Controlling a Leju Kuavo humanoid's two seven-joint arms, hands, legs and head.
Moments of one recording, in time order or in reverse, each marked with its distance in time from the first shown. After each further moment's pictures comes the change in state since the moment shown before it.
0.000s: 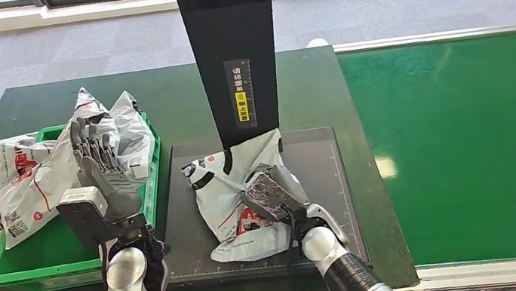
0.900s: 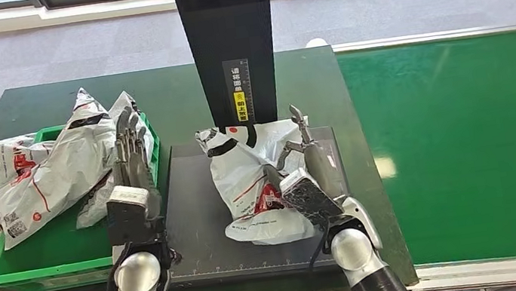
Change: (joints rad) left arm 0.018 0.001 -0.067 -0.022 -0.249 -0.104 0.061; right arm 0.155 -0.050 -0.026 -0.450 0.042 -0.012 -0.040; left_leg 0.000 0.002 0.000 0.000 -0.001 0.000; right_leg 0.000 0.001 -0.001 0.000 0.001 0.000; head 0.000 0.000
